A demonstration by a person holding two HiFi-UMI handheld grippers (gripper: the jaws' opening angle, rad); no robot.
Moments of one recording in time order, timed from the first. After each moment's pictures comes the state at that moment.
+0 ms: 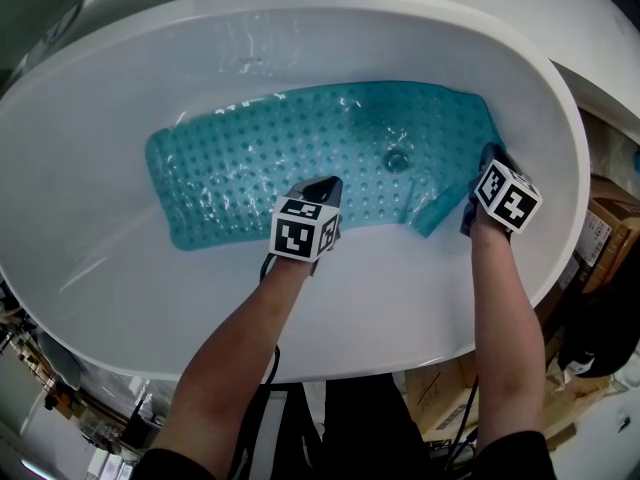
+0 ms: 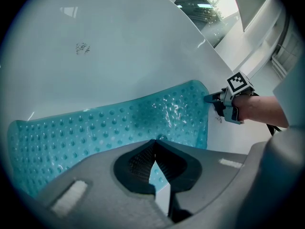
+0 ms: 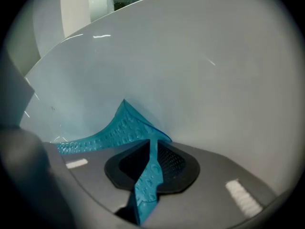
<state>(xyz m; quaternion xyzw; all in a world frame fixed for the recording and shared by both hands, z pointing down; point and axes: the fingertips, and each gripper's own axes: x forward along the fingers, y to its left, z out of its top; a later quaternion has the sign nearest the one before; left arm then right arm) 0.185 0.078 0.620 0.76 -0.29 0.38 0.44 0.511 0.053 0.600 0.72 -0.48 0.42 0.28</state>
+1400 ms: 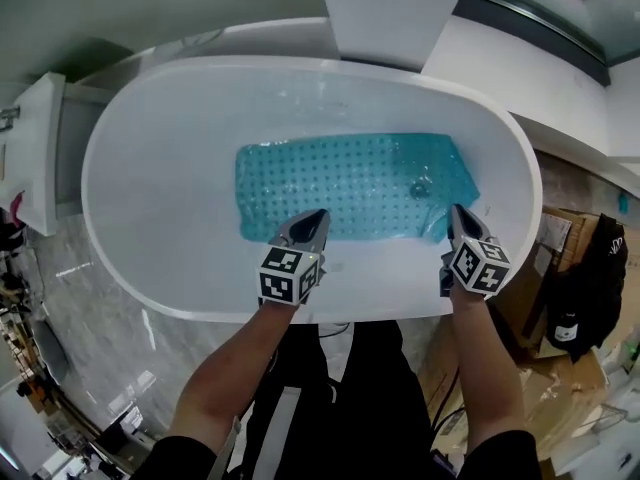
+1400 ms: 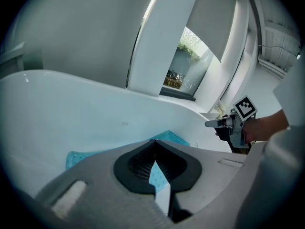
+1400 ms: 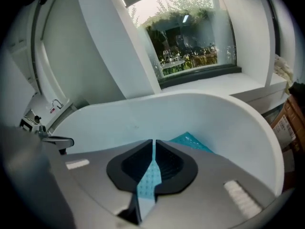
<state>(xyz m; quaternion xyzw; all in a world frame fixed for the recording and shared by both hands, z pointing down) 0.044 0.092 0.334 0.82 -0.39 0.26 0.33 0.316 0.107 0.357 0.61 -0.66 0.41 0.17</state>
